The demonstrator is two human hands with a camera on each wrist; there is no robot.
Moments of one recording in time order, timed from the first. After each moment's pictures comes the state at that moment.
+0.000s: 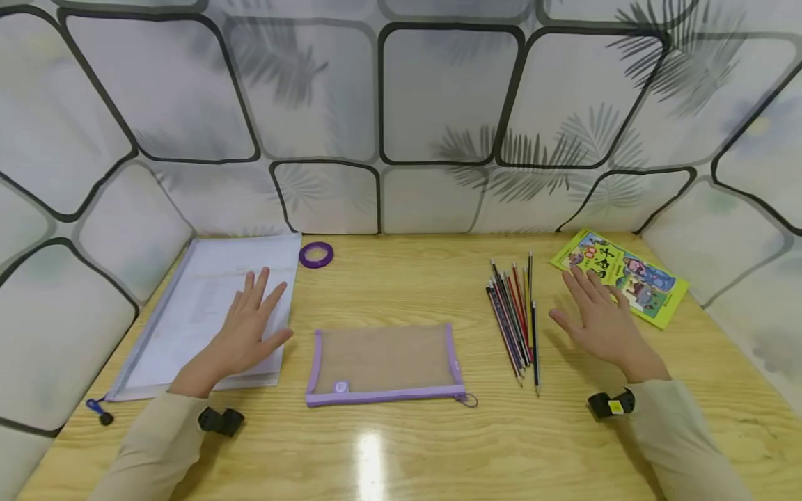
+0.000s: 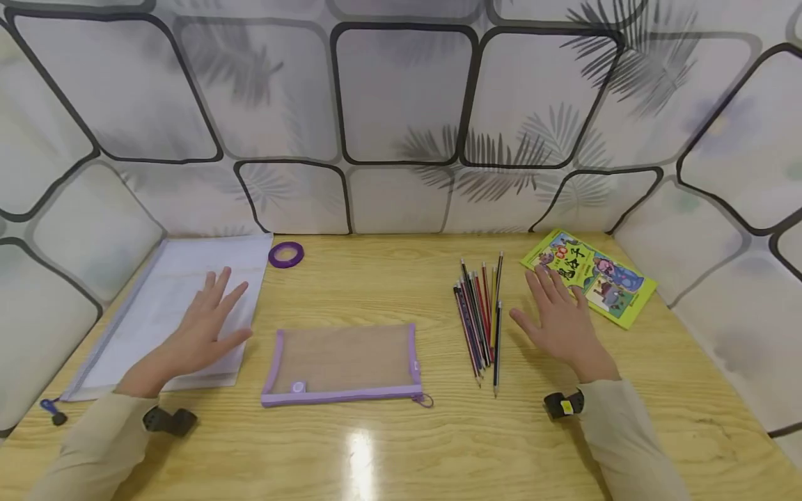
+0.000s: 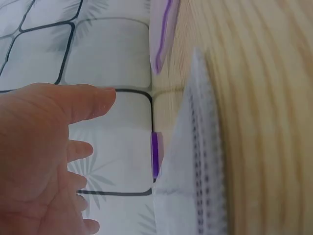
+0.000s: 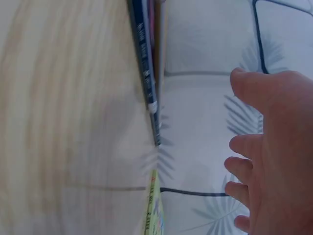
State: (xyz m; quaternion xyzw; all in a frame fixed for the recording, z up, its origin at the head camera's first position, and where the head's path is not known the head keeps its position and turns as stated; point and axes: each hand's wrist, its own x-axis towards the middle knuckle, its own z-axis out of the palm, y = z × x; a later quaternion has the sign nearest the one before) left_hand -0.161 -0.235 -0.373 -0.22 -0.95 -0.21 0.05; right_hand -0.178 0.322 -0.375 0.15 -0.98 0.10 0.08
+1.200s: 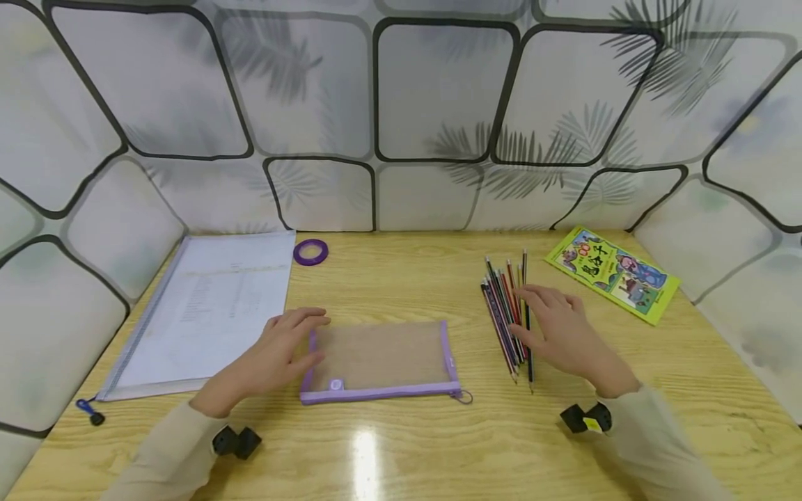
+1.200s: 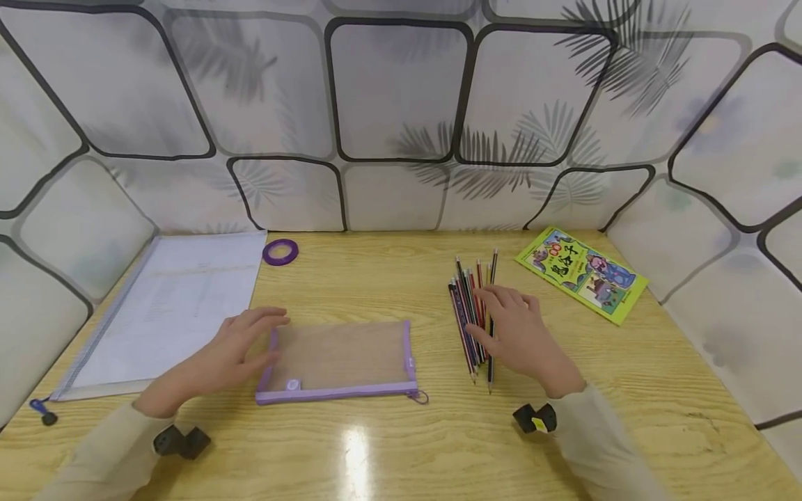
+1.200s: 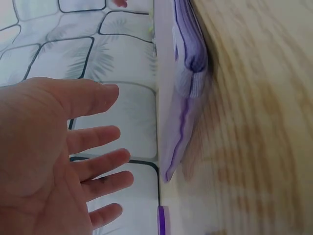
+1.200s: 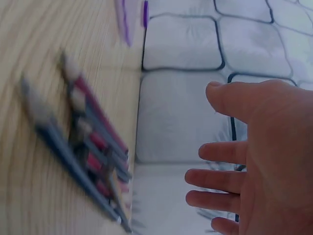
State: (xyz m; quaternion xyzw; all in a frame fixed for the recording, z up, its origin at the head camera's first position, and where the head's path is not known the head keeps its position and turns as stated) left_hand -0.136 -0.183 -0.371 -0.31 -0.92 -0.25 0.04; right_hand -0.155 0.257 -0.359 0.22 -0.97 0.11 0.08
